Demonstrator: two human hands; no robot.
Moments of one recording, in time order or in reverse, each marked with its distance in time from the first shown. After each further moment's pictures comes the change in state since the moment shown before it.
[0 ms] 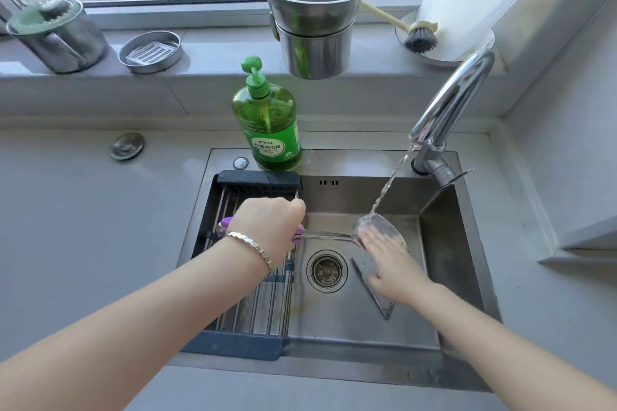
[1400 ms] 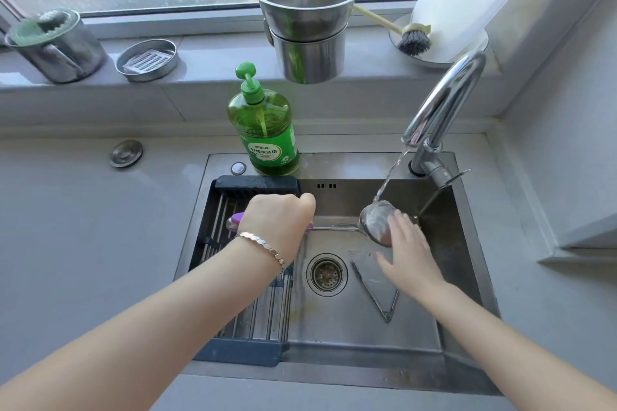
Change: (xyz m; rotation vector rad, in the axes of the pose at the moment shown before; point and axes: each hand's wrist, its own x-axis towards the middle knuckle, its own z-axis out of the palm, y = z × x) left_hand 0.006 0.015 -0.012 0.074 0.054 -0.038; right_hand -0.001 0.015 -0.009 0.109 0.200 0.223
